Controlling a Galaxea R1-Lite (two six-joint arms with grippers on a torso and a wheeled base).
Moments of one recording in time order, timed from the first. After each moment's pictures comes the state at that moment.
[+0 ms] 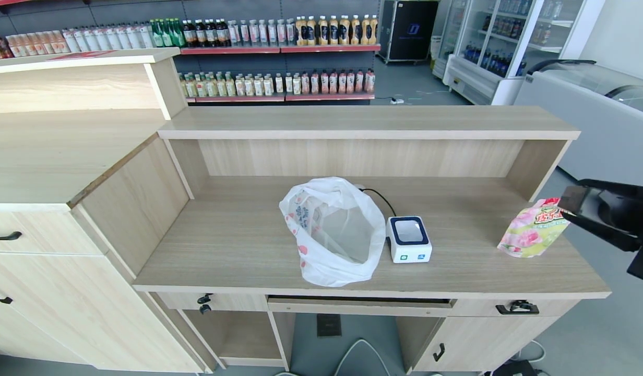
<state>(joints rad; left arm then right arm) 0.00 0.00 0.00 0.00 0.00 0.00 -0.18 1.18 -0.52 -0.59 0.70 -1.26</state>
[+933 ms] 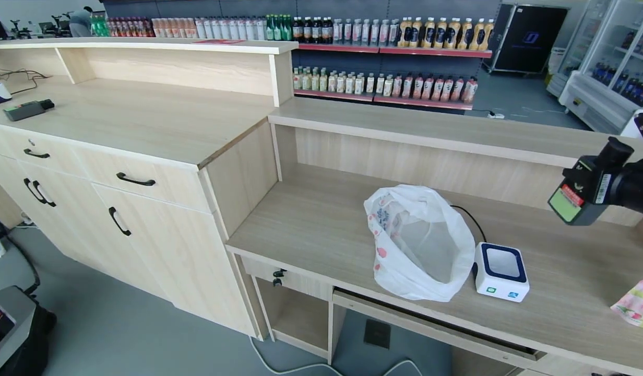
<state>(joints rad) 0.00 0.00 0.00 0.00 0.00 0.00 -0.20 1.52 -0.83 -0.52 0.19 -0.05</state>
